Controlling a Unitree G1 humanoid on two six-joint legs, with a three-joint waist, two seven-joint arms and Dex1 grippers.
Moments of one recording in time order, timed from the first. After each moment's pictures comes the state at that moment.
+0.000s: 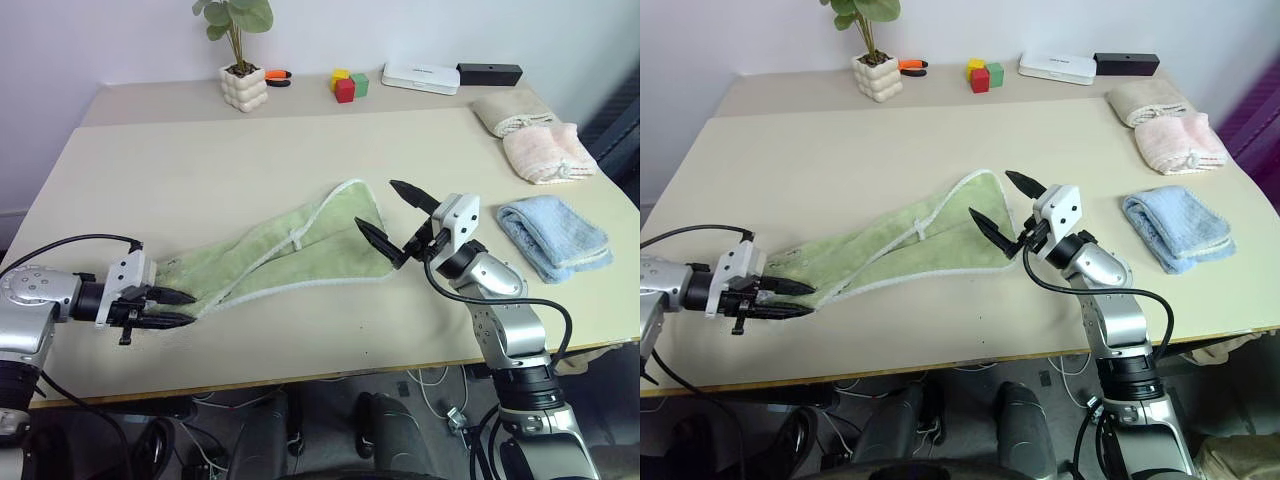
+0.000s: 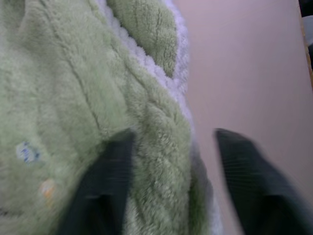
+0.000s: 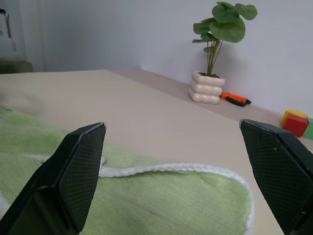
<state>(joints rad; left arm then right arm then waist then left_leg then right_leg) -0.24 0.97 0.05 0.31 -0.31 0.03 -1.54 -0.32 -0.35 0.00 -0.09 0.32 0.01 0.69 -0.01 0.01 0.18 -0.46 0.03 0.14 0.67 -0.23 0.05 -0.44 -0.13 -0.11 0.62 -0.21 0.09</state>
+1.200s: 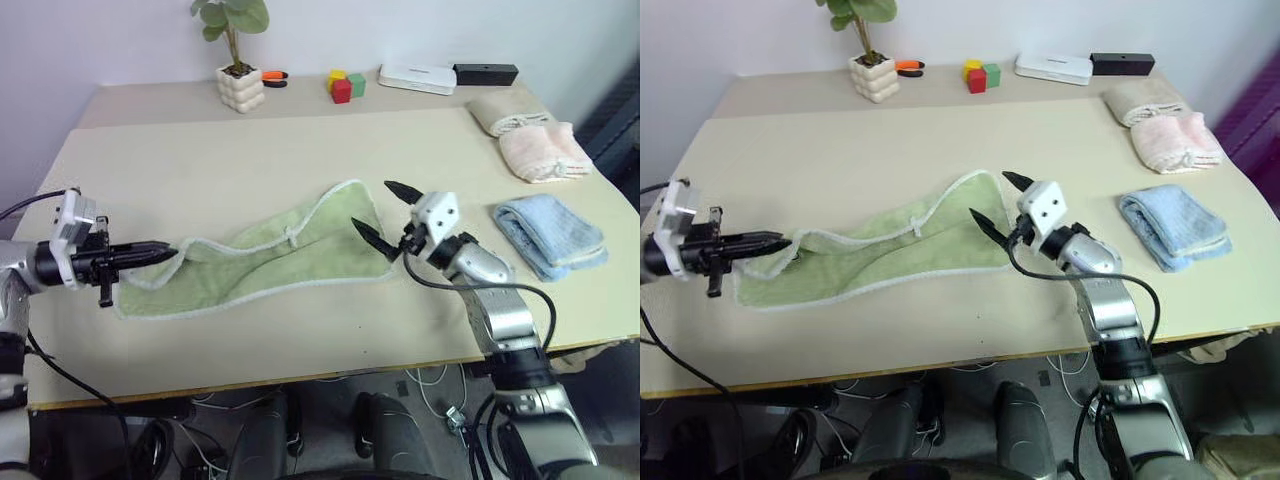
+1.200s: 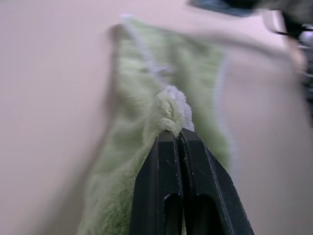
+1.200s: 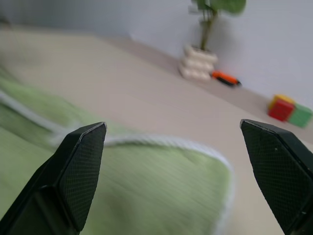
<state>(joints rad) -0.36 0.94 0.23 0.40 -0.54 0.21 -1.60 -0.47 -0.38 0.04 0.14 0.13 -0.04 0.64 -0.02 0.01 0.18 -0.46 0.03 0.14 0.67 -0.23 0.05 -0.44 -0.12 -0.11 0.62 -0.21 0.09</state>
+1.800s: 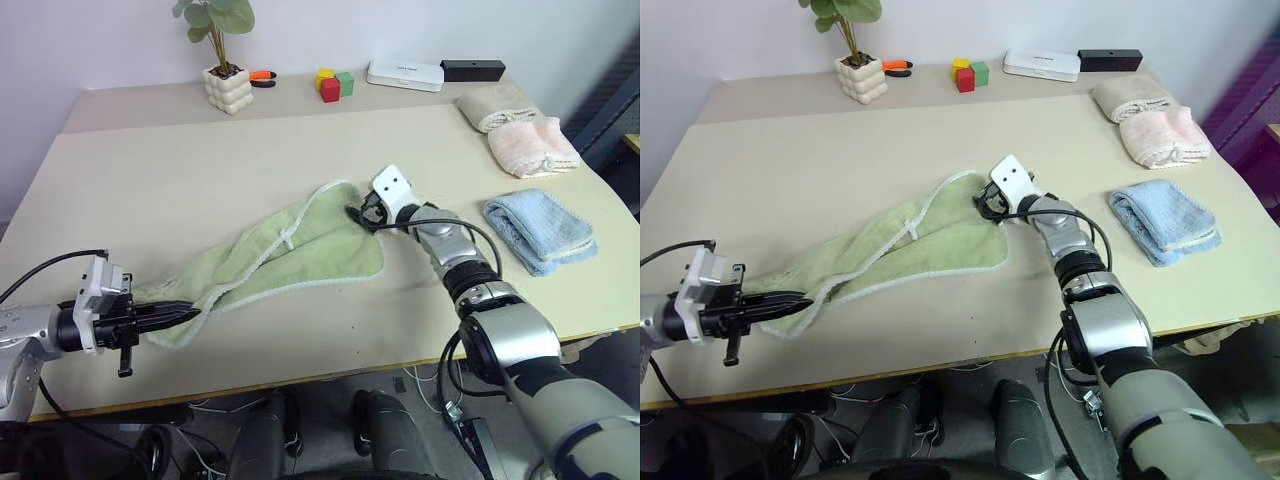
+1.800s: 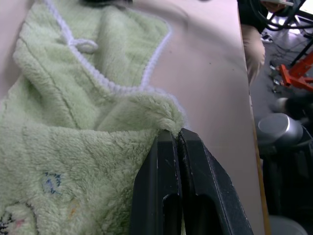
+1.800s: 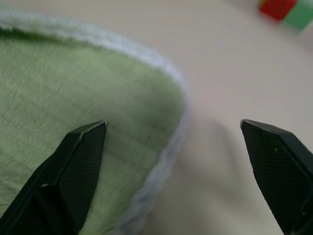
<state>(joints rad) 0.07 0.86 0.33 -0.04 -0.60 0.26 -1.44 -1.03 -0.24 0.06 1.19 -0.07 -0.19 0.51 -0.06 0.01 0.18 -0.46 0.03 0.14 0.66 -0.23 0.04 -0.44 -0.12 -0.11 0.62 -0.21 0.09</state>
